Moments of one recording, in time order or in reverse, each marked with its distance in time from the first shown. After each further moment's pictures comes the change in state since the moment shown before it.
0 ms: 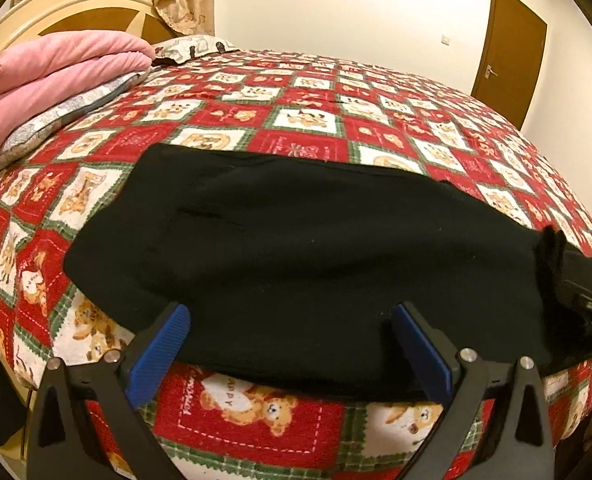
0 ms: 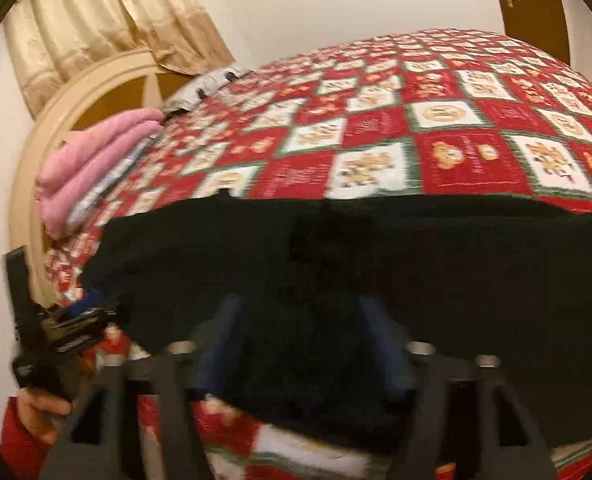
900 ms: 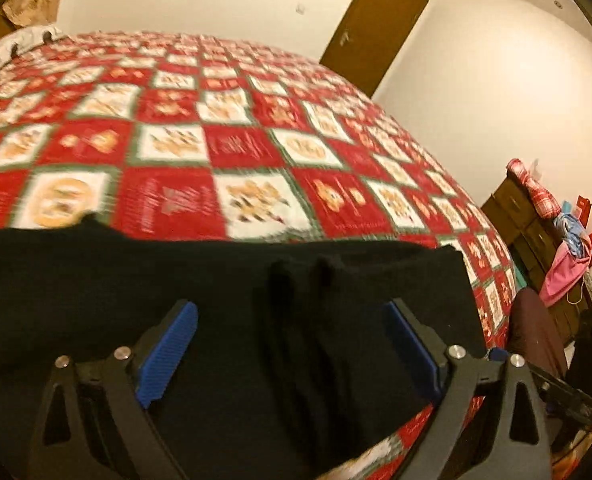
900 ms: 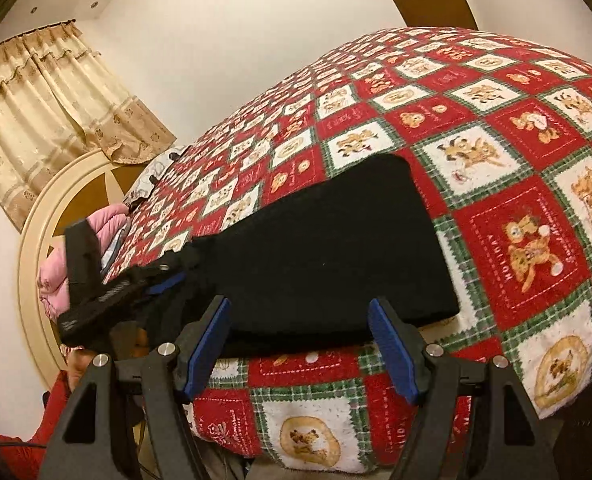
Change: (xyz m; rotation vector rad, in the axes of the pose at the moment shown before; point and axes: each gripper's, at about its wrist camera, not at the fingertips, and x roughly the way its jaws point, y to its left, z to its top) left arm 0.030 -0.185 0.031 0.168 0.143 -0.575; right arm -0.133 -0.110 -0.058 0.334 -0.177 -0.072
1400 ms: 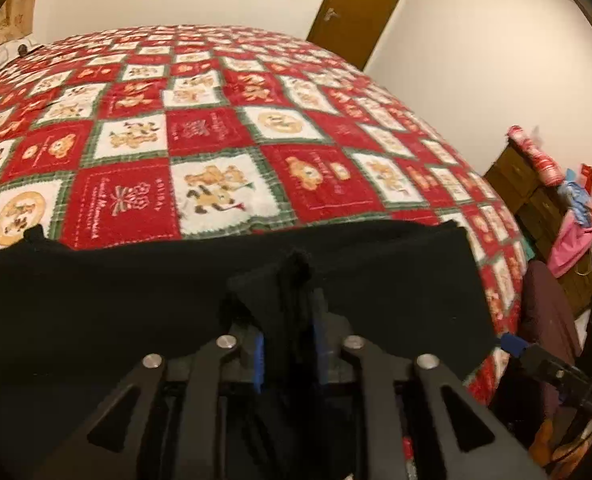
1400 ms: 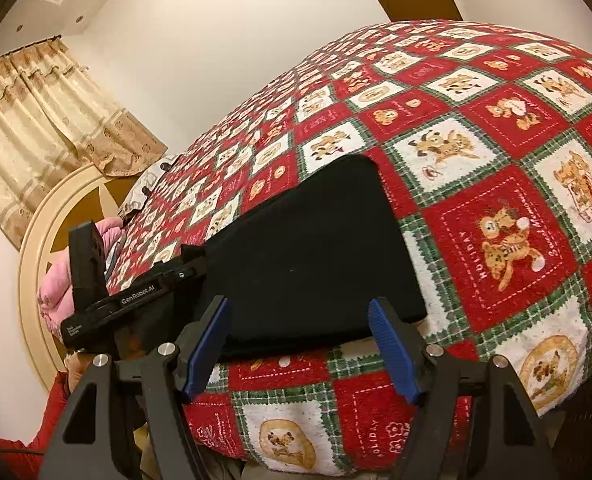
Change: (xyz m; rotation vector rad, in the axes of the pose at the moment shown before) left arm 0.020 -0.023 0.001 0.078 0.071 0.035; right arm -0.001 -0.025 0.003 0.058 -0.006 -0.005
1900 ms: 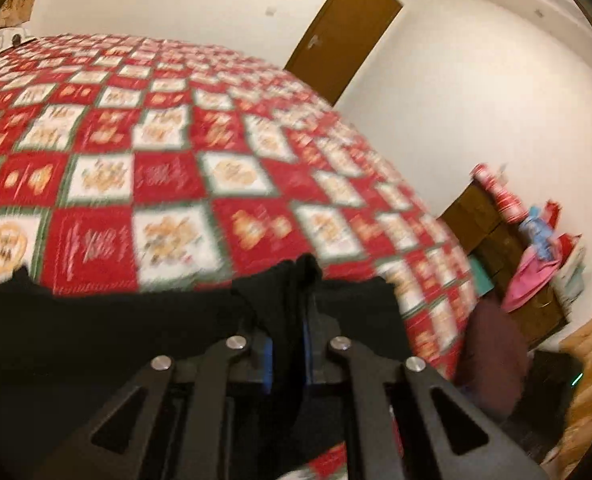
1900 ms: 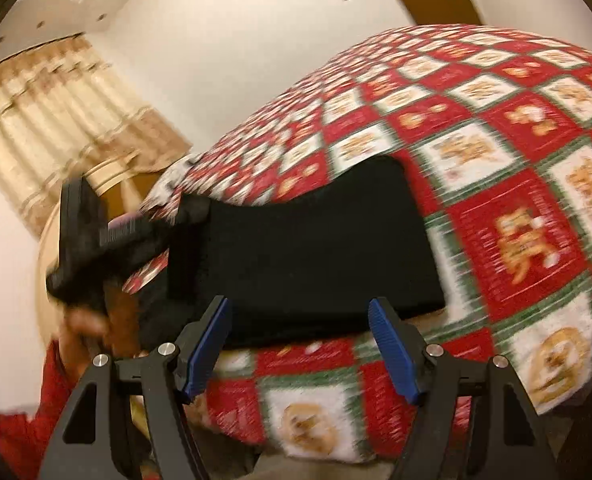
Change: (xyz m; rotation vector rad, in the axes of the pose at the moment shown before) left arm -0.044 -0.025 0.033 -0.062 -0.107 -0.184; right arm -0.013 0.017 -0.015 -0.062 0.010 0.117
